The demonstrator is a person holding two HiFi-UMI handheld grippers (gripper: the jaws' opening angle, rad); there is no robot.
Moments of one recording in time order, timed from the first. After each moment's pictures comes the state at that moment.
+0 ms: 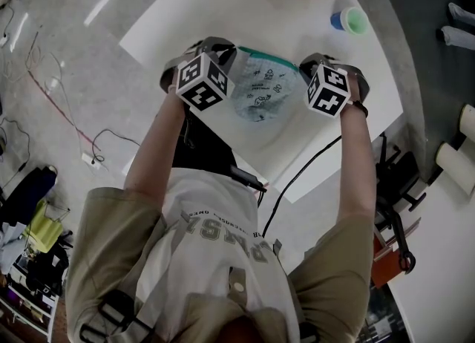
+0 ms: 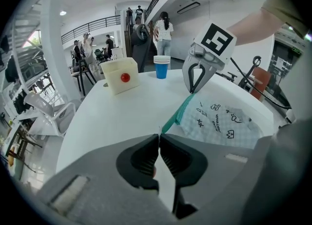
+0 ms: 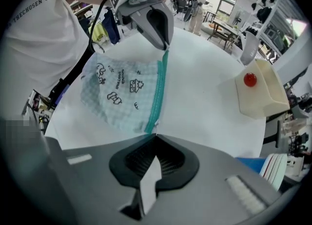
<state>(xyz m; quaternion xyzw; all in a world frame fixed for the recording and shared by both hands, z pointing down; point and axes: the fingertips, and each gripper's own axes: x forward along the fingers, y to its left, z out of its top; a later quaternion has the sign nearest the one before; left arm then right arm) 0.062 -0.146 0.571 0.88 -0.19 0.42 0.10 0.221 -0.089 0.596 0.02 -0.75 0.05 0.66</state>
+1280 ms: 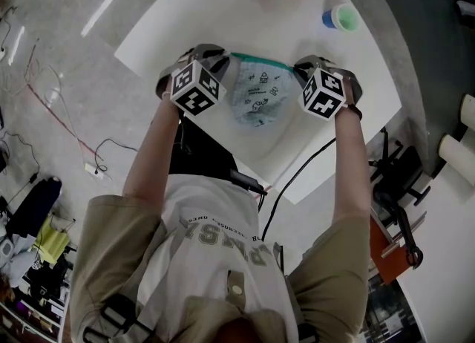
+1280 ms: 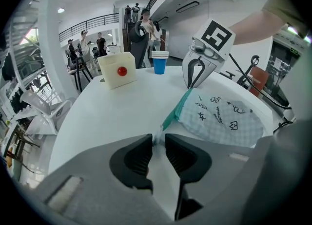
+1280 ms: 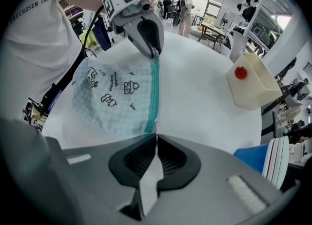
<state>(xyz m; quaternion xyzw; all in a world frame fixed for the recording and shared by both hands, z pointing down) 0.059 -0.142 0.589 0.88 -0.17 0.43 0.10 0.224 -0.092 0.601 0.08 -0.77 0.06 0.64</state>
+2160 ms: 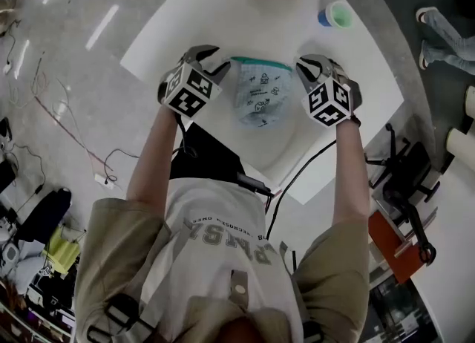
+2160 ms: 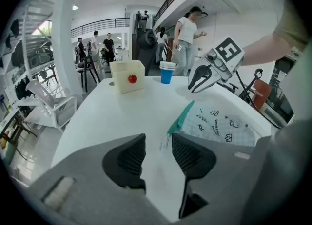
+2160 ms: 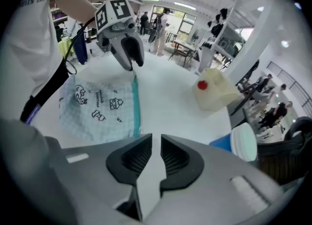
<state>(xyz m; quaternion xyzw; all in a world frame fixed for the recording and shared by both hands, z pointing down) 0.053 -0.151 0.566 0.89 -0.20 0.38 0.13 0.227 -0.115 0.565 0.24 -0.79 0.03 0.56</state>
